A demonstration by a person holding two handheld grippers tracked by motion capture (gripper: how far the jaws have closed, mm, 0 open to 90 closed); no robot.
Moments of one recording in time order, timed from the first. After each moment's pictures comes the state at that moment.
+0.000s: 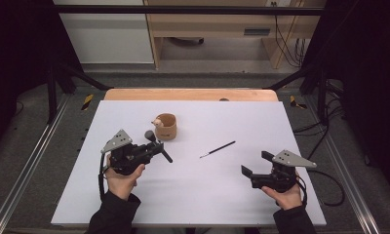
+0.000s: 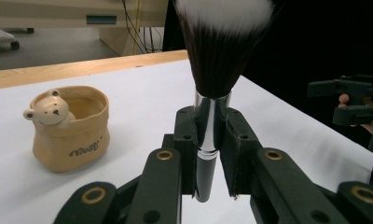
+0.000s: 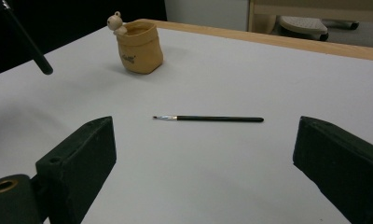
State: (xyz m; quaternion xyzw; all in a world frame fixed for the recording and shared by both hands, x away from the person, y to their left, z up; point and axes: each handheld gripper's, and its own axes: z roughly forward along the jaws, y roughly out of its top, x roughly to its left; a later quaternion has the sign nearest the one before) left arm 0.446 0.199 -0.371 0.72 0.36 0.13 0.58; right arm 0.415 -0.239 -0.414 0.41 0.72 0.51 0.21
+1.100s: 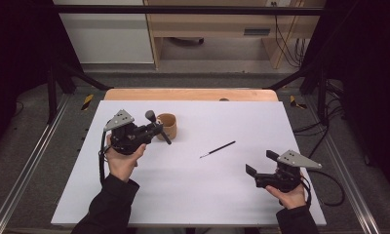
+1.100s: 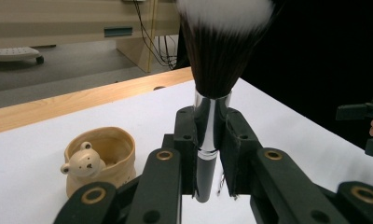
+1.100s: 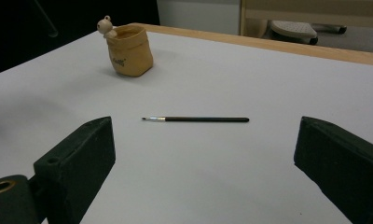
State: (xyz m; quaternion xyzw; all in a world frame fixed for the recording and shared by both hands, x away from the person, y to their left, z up) left arm 0.481 0.190 -0.335 0.72 0.36 0.17 0.56; right arm 0.415 -0.248 -0.415 0.42 0.72 0.51 0.22
